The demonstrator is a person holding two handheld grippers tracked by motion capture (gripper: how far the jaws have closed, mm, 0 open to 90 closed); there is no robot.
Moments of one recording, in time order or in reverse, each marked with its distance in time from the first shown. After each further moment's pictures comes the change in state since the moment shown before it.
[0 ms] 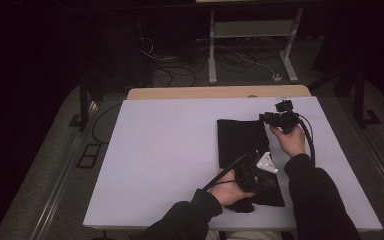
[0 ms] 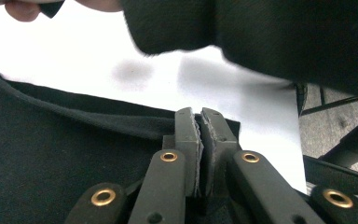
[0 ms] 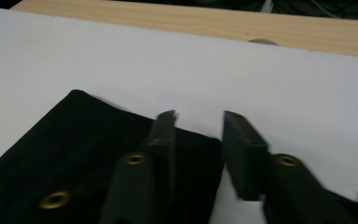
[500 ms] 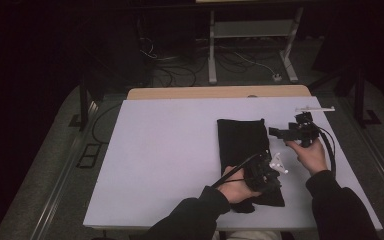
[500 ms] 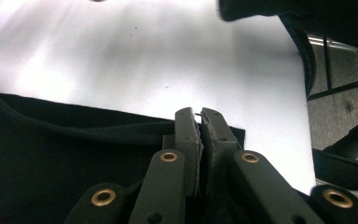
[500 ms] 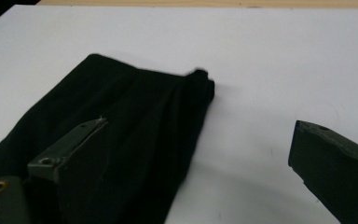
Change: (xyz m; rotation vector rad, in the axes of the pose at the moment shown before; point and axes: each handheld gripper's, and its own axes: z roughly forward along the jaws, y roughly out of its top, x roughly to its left) left arm -0.003 0.016 0.018 0.072 0.001 0.032; right arm -0.017 -0.035 -0.052 0.013 0.055 0.057
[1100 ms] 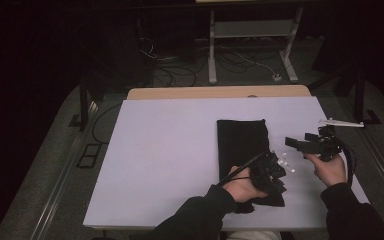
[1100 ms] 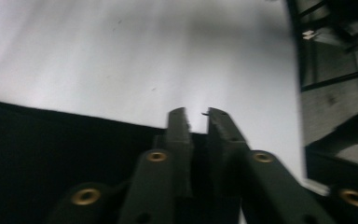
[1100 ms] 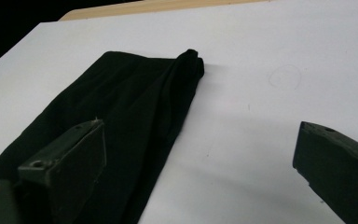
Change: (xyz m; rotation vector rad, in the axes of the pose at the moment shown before) left arm 0.002 0.011 0.006 0.044 -0.064 -0.027; right arm -0.016 -0.034 -0.050 -0.058 0.041 0.064
